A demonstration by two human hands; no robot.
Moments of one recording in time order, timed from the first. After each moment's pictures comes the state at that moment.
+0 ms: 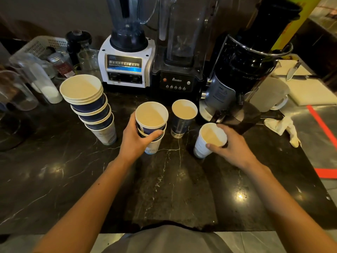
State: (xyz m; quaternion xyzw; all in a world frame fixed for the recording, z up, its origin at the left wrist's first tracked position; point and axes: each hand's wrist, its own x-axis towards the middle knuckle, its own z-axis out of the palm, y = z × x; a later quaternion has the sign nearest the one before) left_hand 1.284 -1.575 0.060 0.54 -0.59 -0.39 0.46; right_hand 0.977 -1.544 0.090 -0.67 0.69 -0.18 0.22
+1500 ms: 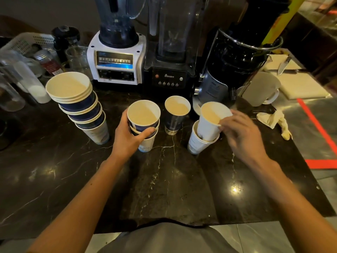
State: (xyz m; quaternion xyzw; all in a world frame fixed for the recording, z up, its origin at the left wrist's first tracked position) left_hand 1.284 -1.573 0.061 0.54 -0.58 -0.40 0.46; right_hand 0.958 -1.536 0.115 -0.79 0.55 -0.28 -0.04
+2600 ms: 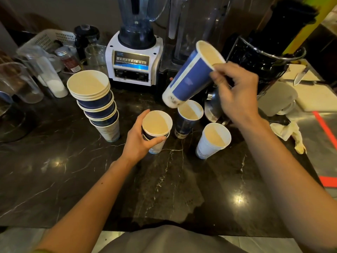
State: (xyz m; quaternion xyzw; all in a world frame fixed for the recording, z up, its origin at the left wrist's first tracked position) left_hand 1.292 -1.574 0.044 0.53 -0.61 -0.41 0.42; right_hand 1.053 -1.617 0.200 -0.75 0.46 -0.48 0.03
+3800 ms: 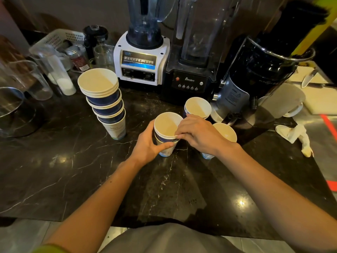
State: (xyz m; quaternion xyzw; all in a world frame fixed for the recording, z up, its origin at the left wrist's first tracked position) left_hand 1.285 -1.565 0.037 0.53 -0.62 -0.44 0.38; right_hand 1.082 -1.594 0.112 -0.92 0.35 -0.15 0.12
